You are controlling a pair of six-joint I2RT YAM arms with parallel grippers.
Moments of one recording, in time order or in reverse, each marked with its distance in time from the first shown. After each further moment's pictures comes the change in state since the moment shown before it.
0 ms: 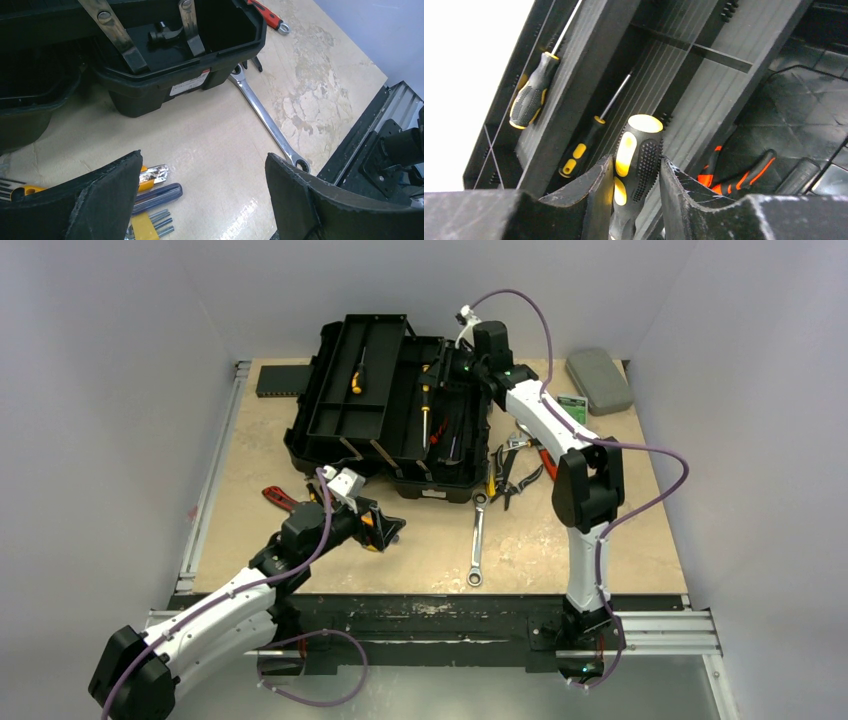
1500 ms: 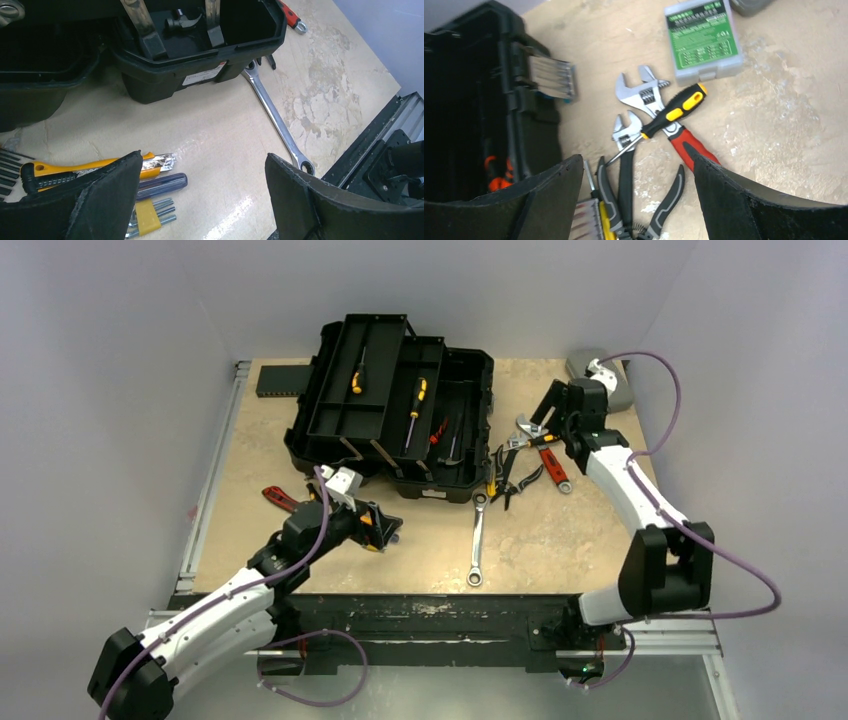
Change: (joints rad) left arm -0.012 -0.013 0.024 -0.097 -0.075 -0.051; right arm -0.288 -0.676 -0.809 0.038 0.620 -0.007
